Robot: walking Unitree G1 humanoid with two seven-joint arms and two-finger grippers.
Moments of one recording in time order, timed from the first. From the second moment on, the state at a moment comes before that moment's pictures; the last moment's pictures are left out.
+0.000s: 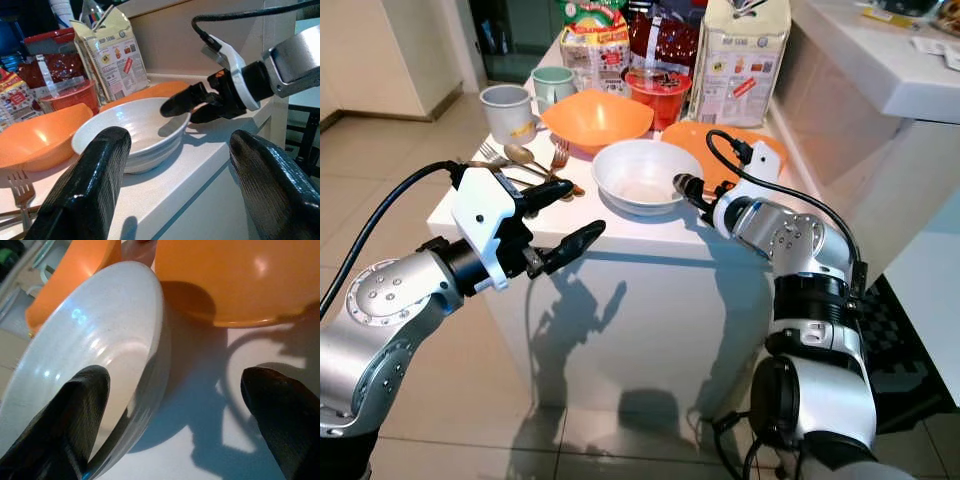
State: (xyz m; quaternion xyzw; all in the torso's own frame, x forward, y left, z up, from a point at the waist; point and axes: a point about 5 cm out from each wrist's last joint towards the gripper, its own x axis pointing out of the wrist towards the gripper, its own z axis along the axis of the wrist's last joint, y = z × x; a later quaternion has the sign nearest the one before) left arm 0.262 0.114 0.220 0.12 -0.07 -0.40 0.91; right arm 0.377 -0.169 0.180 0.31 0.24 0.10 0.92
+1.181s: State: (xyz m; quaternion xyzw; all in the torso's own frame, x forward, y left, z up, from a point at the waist) left arm 0.262 0.116 0.217 0.14 -0.05 -0.40 0.90; right arm 0.385 -0.165 0.179 0.39 0.28 0.12 0.87
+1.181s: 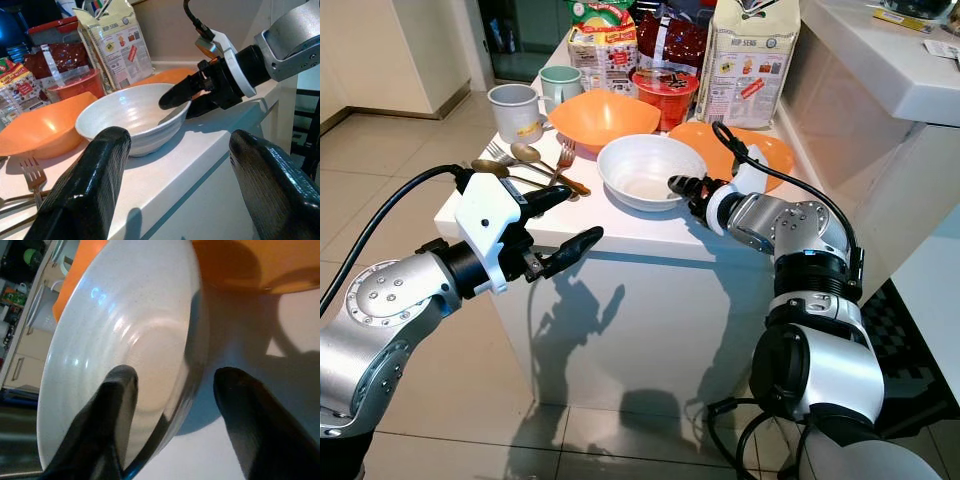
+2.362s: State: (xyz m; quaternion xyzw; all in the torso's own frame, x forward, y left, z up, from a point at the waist) left arm 0.274 0.120 0.213 0.12 -0.09 -0.29 0.95; right arm 0.372 -0.174 0.220 0.37 0.17 0.15 0.90
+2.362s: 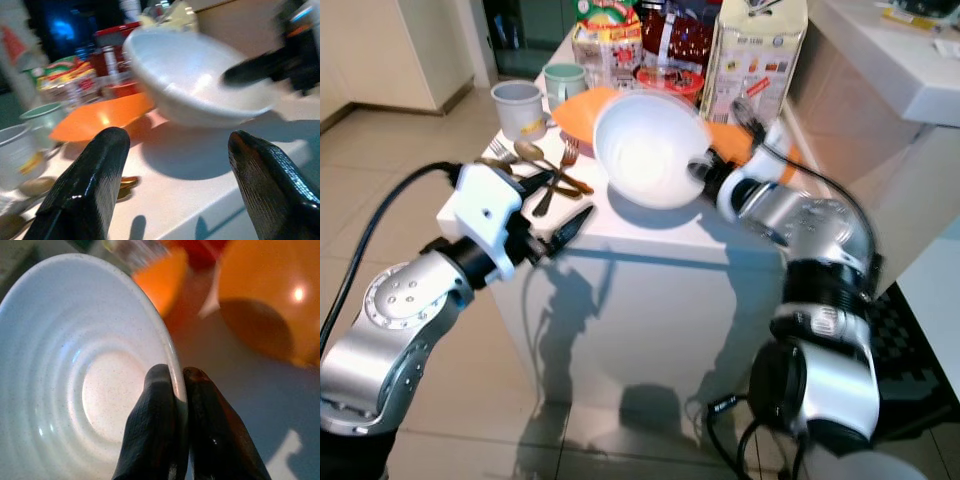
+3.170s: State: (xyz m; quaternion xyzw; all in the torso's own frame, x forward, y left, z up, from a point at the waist) left arm 0.293 0.135 0.214 0.14 -0.06 -0.08 0.98; right arm 0.302 -0.160 0.229 0.14 -0.02 0.12 0.98
